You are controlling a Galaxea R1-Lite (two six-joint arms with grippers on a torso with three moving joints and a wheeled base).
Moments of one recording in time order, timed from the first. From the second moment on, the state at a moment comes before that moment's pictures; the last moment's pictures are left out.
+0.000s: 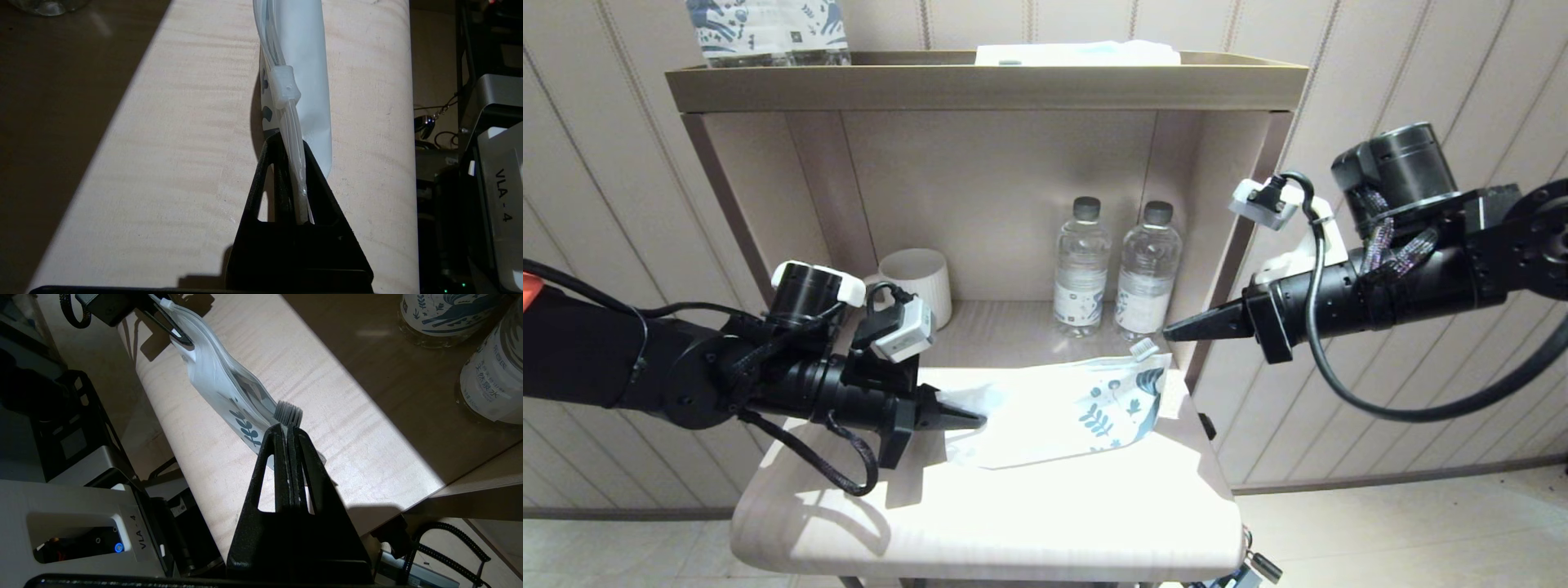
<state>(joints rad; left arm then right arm) -0.37 1.85 -0.98 -0.13 -0.90 0.67 0.27 1.68 -1.38 0.32 0.71 -0.24</state>
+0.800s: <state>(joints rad) -0.37 1.84 -0.98 -0.13 -0.90 0.68 0.30 1.73 -1.38 0.32 0.71 -0.24</state>
